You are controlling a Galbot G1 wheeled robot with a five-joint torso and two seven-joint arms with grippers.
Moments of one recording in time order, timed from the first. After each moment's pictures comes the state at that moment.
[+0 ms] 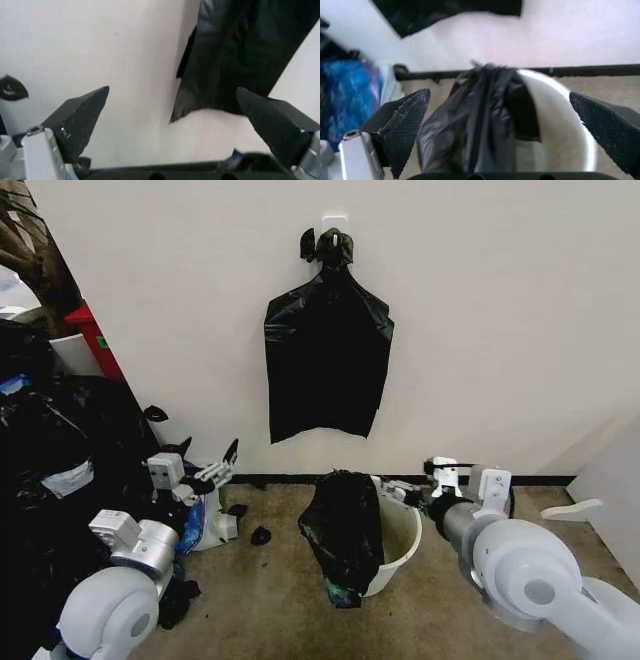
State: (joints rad) left arm 1.51 -0.98 -0.55 -2.26 -0.66 0.11 -0.16; right arm -0.93 0.77 -0.04 2.40 1.44 -0.51 1.00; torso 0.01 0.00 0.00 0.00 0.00
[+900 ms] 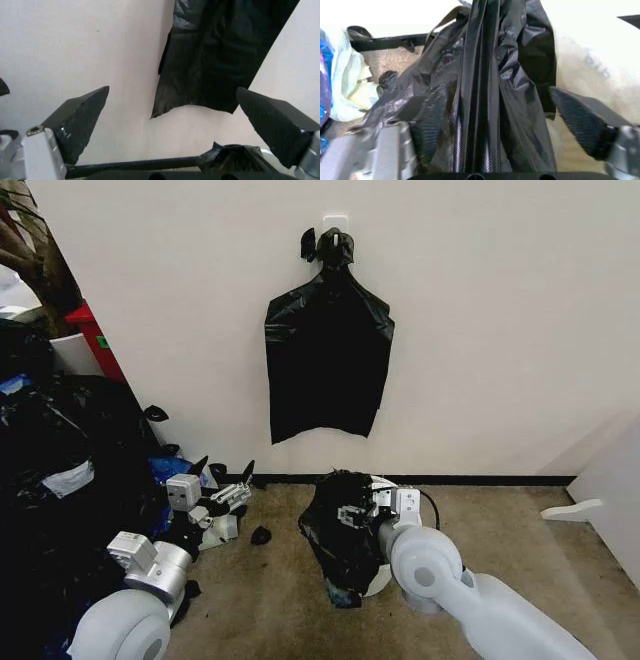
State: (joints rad) left arm 1.56 -1.02 -0.52 -2.32 -0.61 0.10 -0.15; right arm -0.88 1.00 -0.22 2.08 1.28 -0.52 1.01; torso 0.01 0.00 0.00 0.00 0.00
